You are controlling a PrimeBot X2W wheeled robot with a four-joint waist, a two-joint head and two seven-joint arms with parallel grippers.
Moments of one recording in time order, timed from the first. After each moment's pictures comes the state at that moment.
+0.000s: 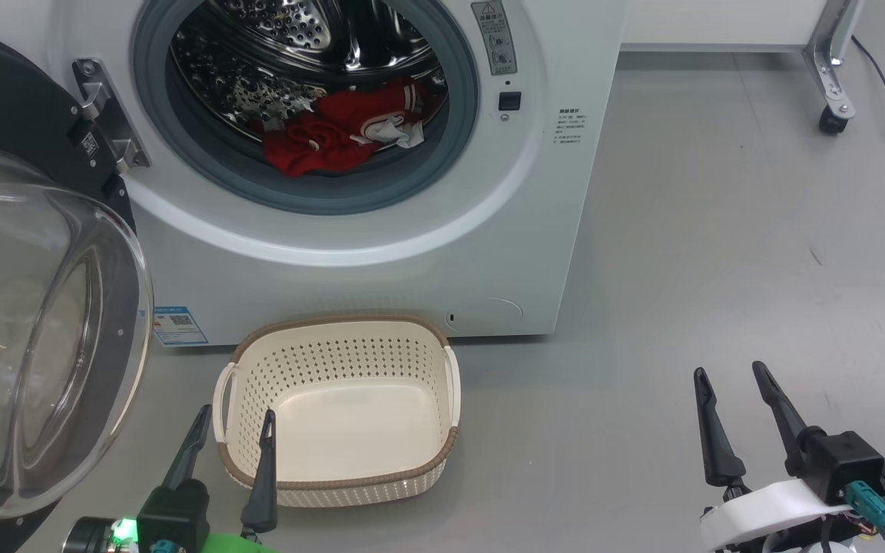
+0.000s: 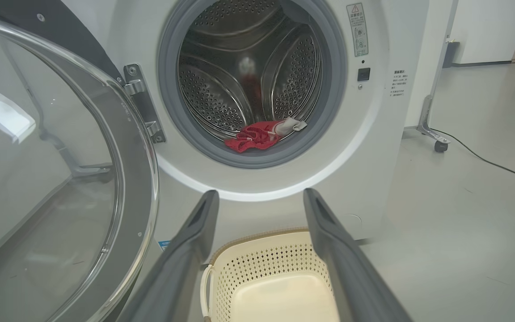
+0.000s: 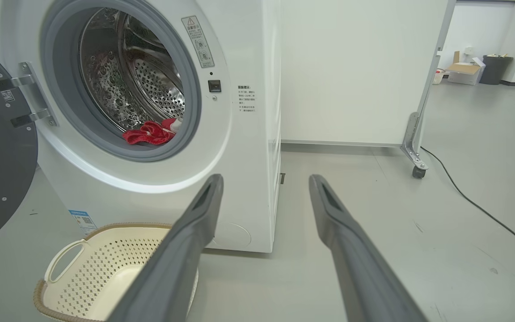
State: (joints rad) left arm 0.08 0.05 -0.19 0.12 -0.18 0.06 -0.25; right arm 0.09 -0.04 0.06 0.13 0.18 0.07 -0.26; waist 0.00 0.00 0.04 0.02
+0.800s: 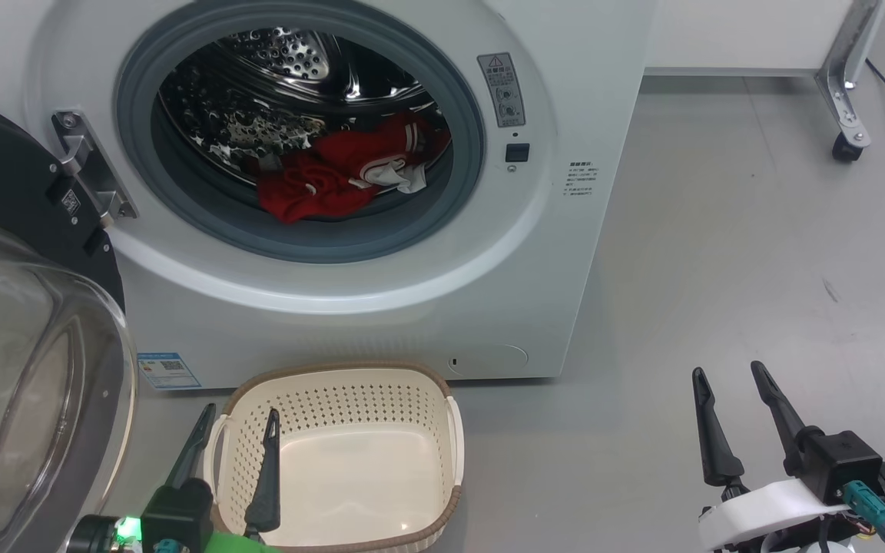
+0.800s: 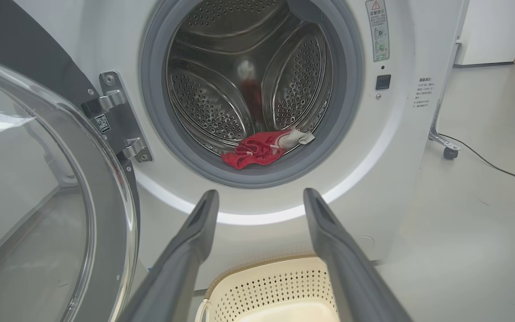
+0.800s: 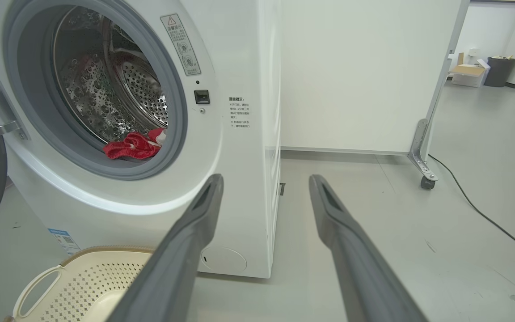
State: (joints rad) left arm 0.08 0.05 -0.20 0.12 -0.18 0.06 -0.25; right arm 0.09 -0.04 0.06 0.13 0.18 0.07 -0.26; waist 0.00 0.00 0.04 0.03
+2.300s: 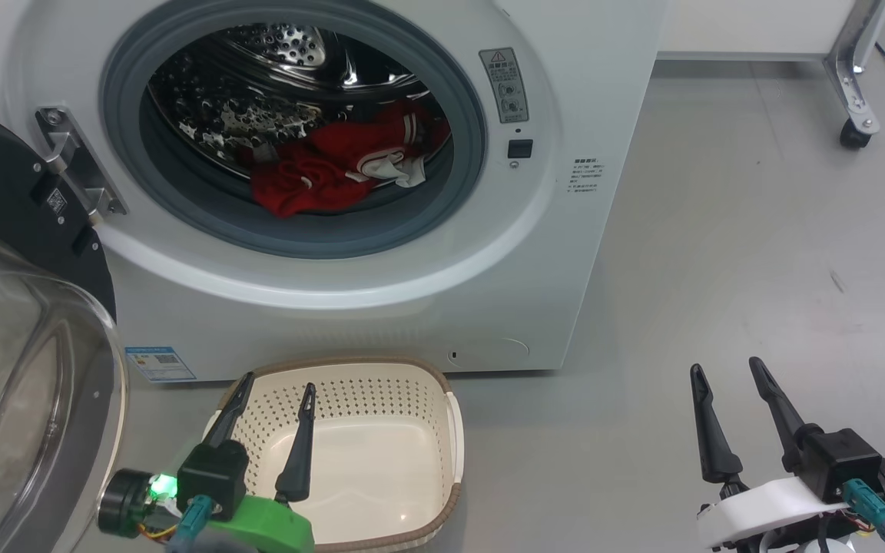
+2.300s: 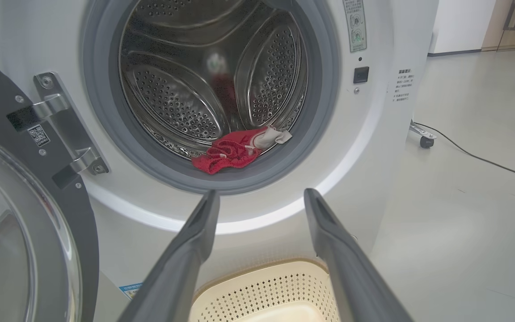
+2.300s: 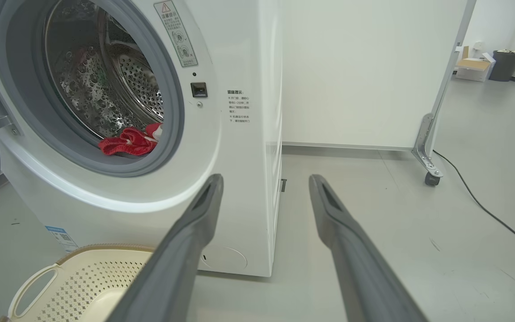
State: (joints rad) left arm -0.01 0.05 -0.27 0.17 -0.18 0.03 -0.23; right arm 0.09 -0.04 0.07 0.12 0.18 0.07 -0.26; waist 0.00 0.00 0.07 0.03
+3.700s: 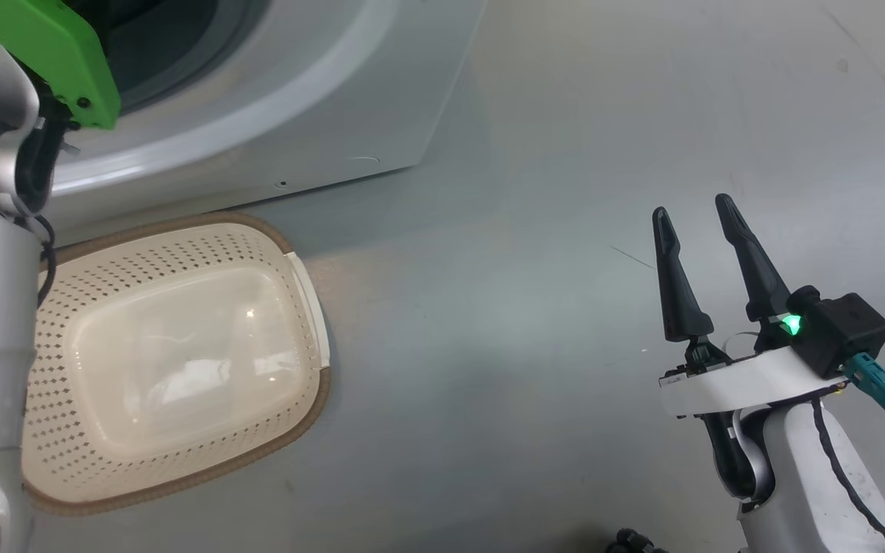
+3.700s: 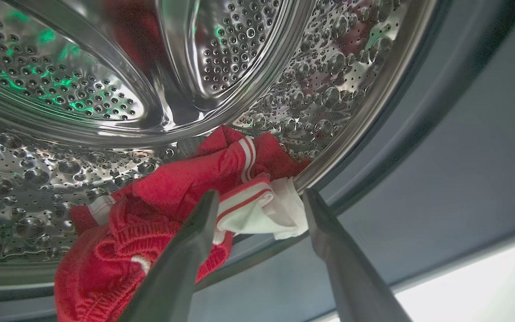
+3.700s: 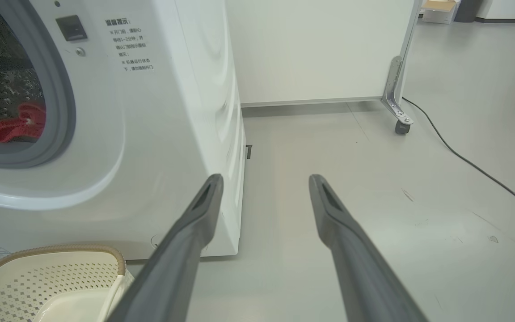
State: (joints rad) left arm -0.95 0.22 -0.20 0.47 -0.39 -0.12 0.31; right arm -0.19 -0.04 0.16 0.06 0.28 0.10 -0.26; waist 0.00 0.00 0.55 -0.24
